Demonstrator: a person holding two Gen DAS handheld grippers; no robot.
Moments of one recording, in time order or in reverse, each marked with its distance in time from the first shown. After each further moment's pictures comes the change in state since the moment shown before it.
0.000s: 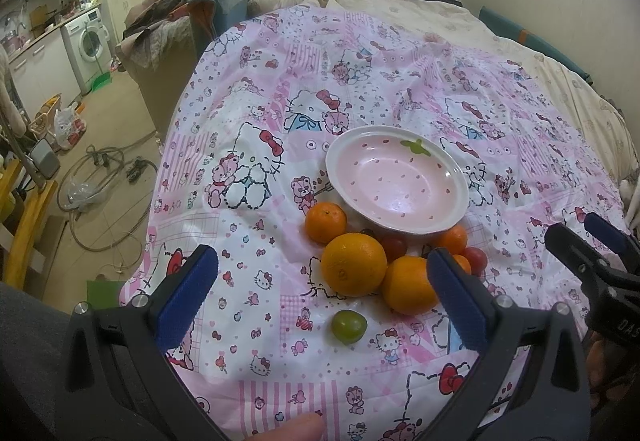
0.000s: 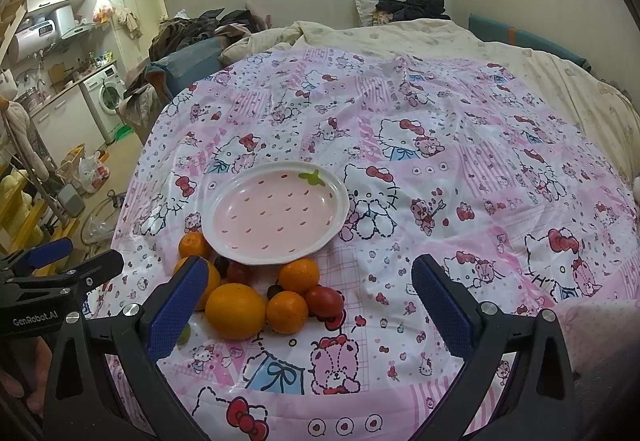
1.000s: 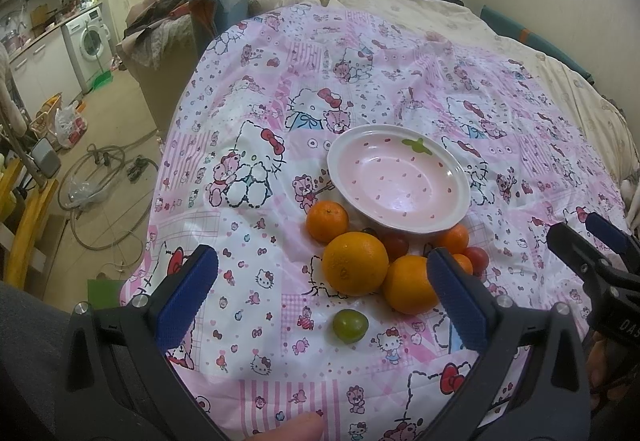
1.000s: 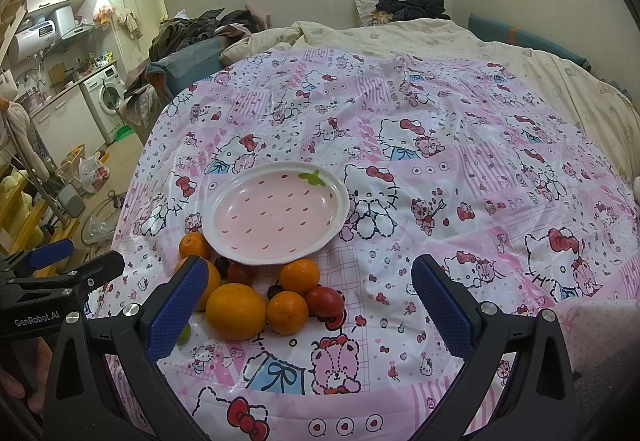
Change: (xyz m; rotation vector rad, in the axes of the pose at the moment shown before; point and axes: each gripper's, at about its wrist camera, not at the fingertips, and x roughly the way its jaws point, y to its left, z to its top) left arm 0.002 0.001 -0.002 -0.002 0.003 0.004; right arm 0.000 0.000 0.001 0.003 0.001 0.003
